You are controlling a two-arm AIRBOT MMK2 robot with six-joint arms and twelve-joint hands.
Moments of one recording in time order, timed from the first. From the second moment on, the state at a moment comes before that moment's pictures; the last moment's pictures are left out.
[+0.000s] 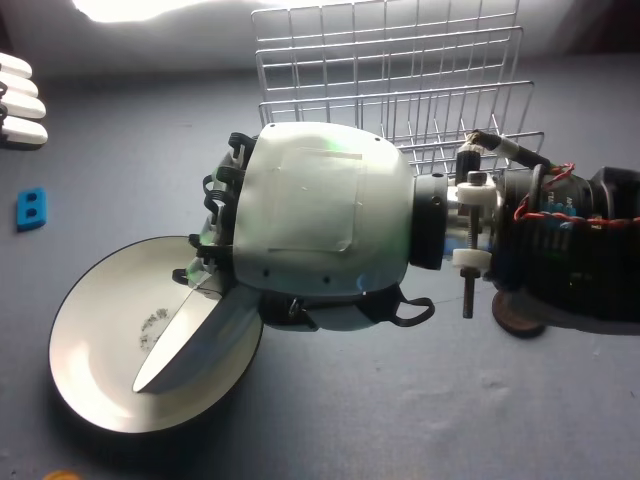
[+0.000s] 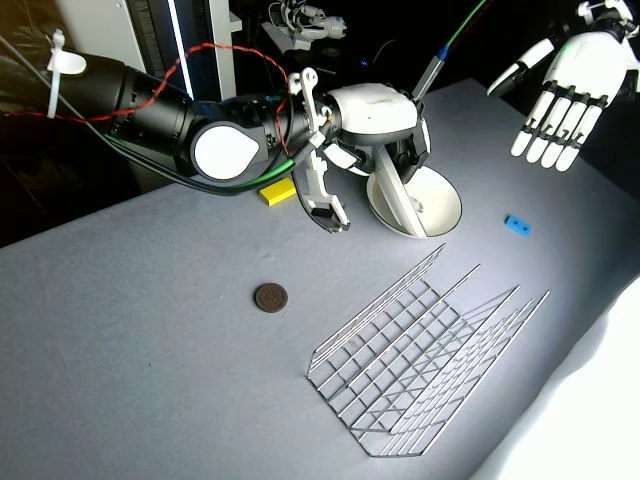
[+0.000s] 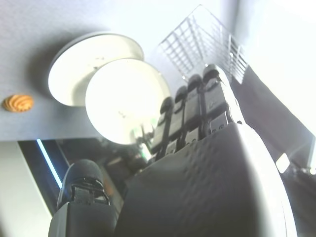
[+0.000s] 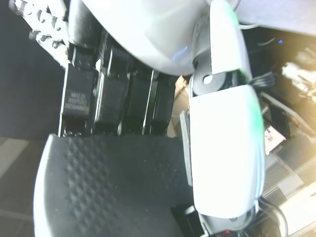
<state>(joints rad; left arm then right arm) 0.40 -0.91 1.92 1.72 -1.37 -0.29 -0.53 -1.30 1.03 -0.51 0.61 -0.99</state>
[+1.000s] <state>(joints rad) 0.39 -0.91 1.92 1.73 -1.38 -0.29 -0.35 -1.11 0.93 -0.50 0.54 -0.78</state>
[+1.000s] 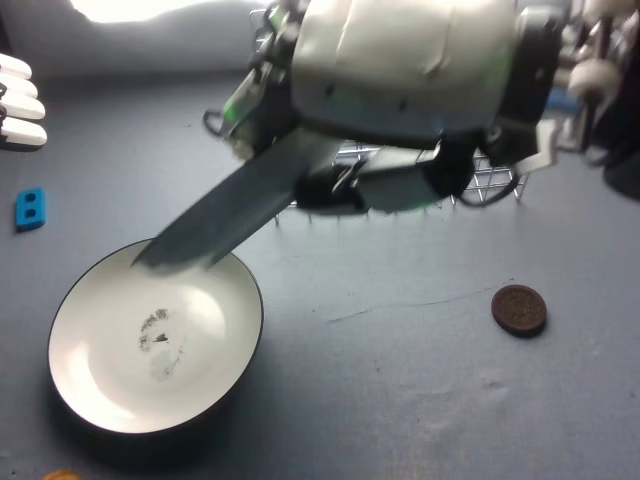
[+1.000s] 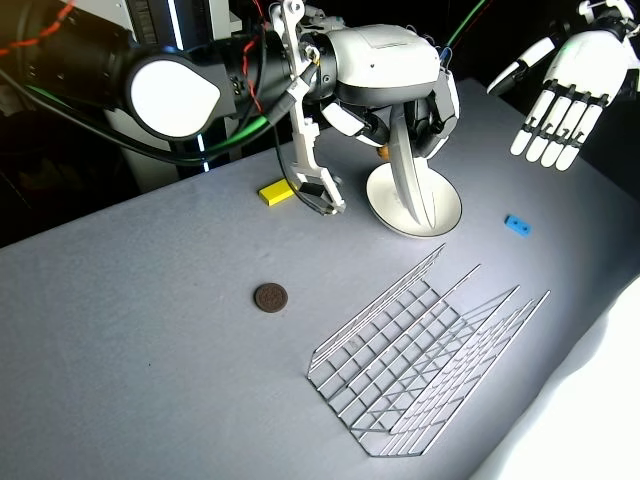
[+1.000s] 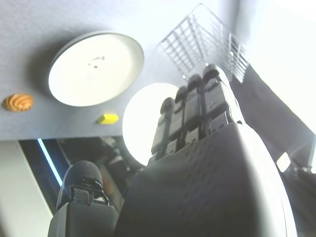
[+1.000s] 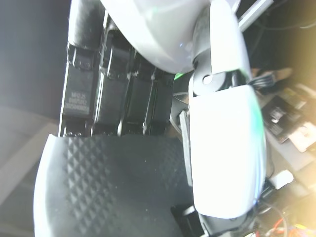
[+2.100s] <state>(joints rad) 0.38 -0.91 1.86 1.77 -1.38 -0.27 -0.17 -1.00 1.05 -0.73 0.40 -0.11</state>
